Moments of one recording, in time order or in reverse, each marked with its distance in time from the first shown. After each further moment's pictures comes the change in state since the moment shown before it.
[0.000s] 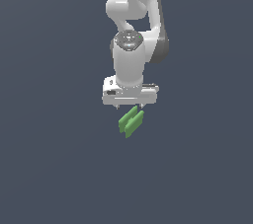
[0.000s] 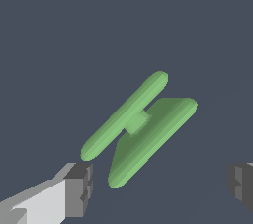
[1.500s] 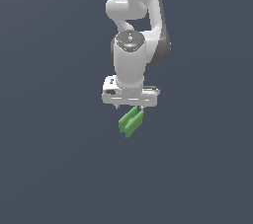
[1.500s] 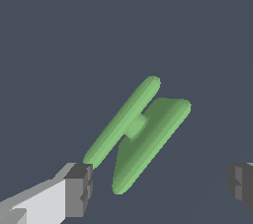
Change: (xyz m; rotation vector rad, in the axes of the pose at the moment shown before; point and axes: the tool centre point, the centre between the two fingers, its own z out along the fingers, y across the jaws) arm 0.006 0.000 -0.003 -0.009 -0.008 0.102
